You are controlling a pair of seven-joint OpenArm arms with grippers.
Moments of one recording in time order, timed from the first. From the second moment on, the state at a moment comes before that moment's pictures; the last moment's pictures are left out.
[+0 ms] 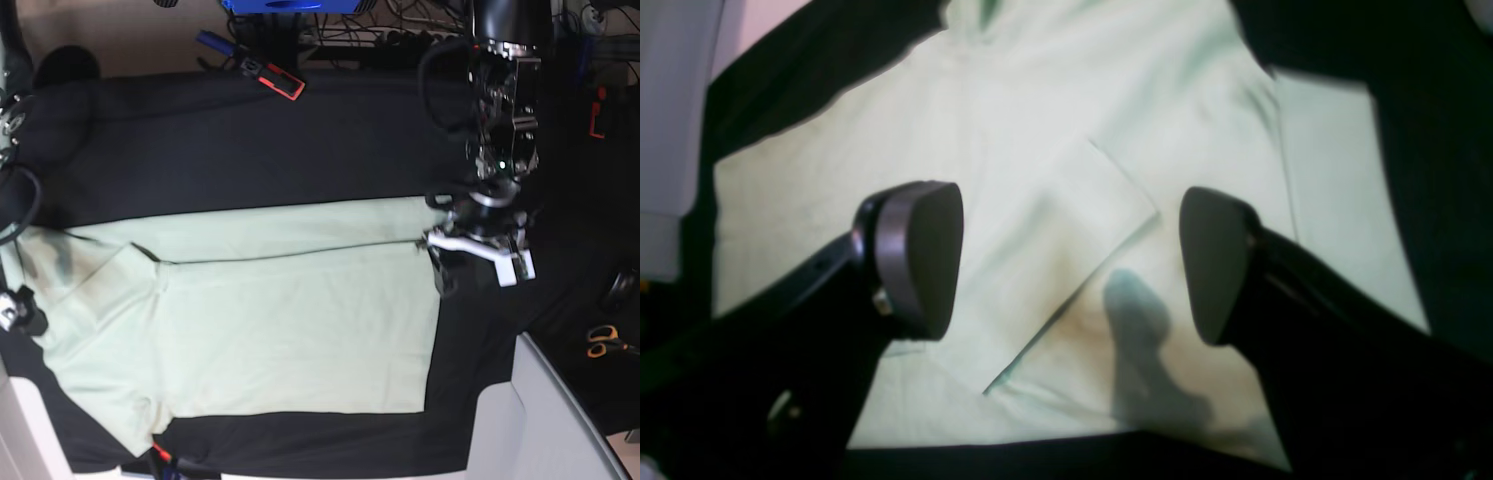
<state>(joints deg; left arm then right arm) 9.5 -10.3 -2.1 83.0 -24.9 0.9 5.8 23.4 23.2 41.6 40.3 24.2 40.3 -42.3</state>
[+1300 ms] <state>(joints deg) 27.0 -12.0 -2.0 81.8 -25.0 0.9 6.0 16.0 20.1 70.4 31.0 23.9 39.9 -43.6</state>
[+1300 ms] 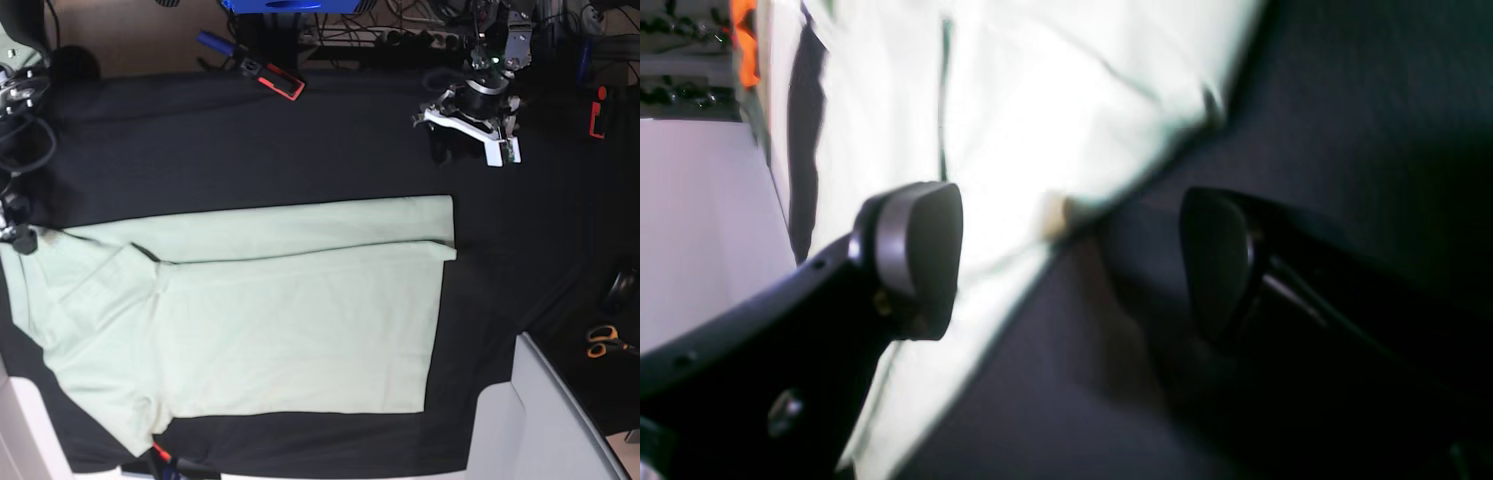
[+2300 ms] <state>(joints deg) 27.1 -11.9 -2.0 81.8 -25.0 0.9 6.0 14.1 21.6 73.2 27.5 24.6 33.6 -36.0</state>
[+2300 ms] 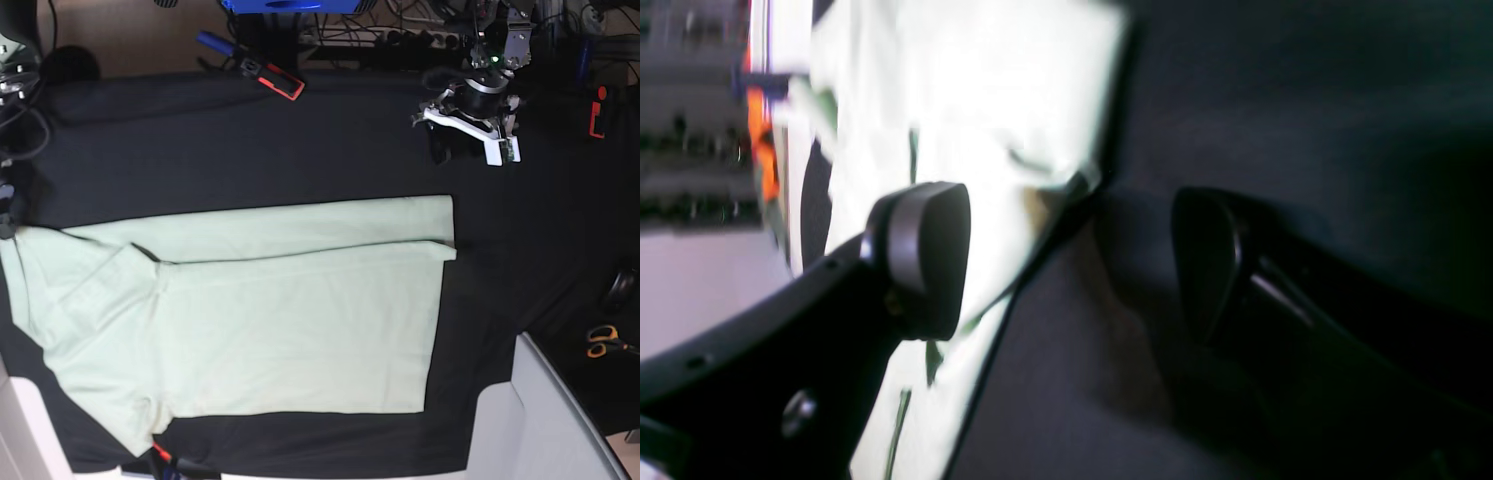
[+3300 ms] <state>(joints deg) 26.7 -11.9 -2.1 81.9 -25.0 0.9 5.8 20.1 21.1 70.3 21.0 23.9 32.3 -35.5</state>
